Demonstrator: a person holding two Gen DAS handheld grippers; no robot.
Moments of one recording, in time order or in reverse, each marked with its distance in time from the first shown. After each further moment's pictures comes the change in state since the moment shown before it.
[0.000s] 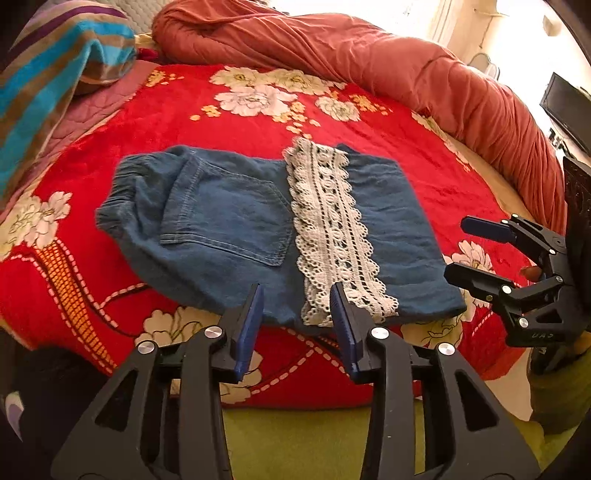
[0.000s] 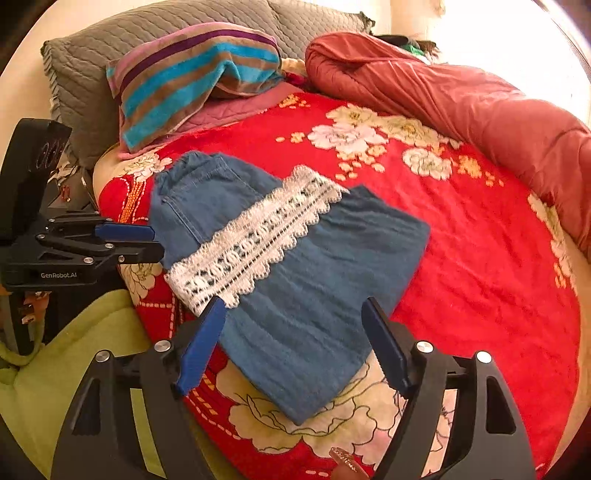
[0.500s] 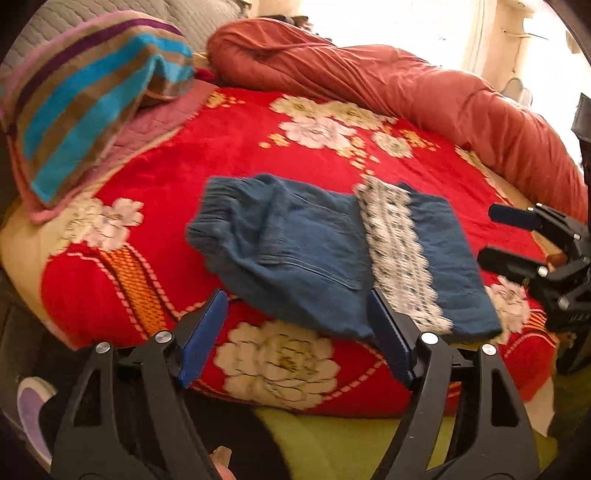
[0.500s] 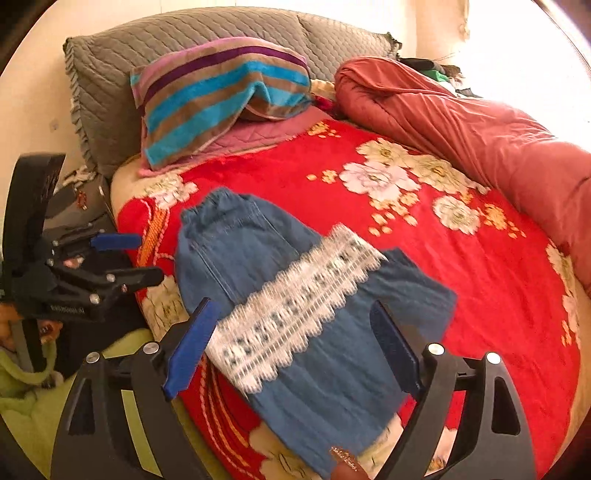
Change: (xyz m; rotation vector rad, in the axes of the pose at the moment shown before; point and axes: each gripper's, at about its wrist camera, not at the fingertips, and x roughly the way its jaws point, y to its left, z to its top) left arm -0.031 0.039 0.001 -0.064 -0.112 0.173; right arm 0.009 0.024 0.060 -0.054 -0.057 0.084
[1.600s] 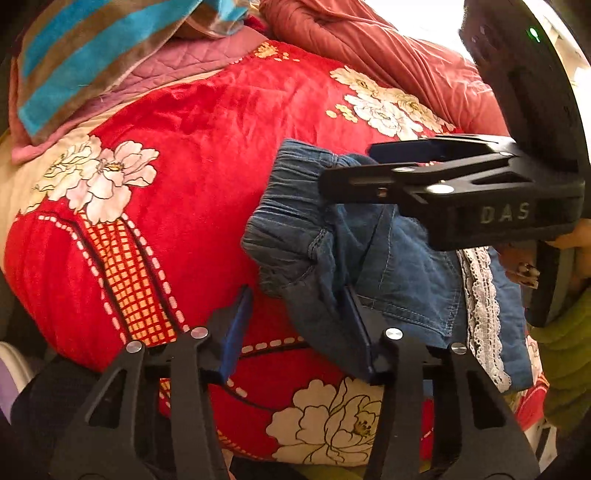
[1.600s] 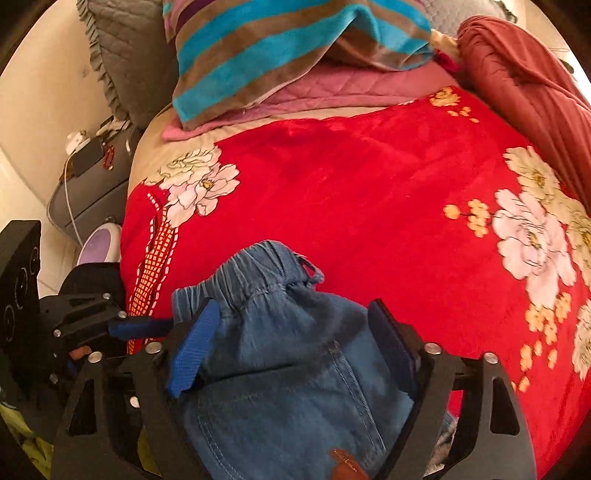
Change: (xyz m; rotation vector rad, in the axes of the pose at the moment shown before) left arm 0.081 0.074 0.016 -0.199 0.122 -0.033; right arm 0.208 0.056 0.116 -0.217 0.288 0.288
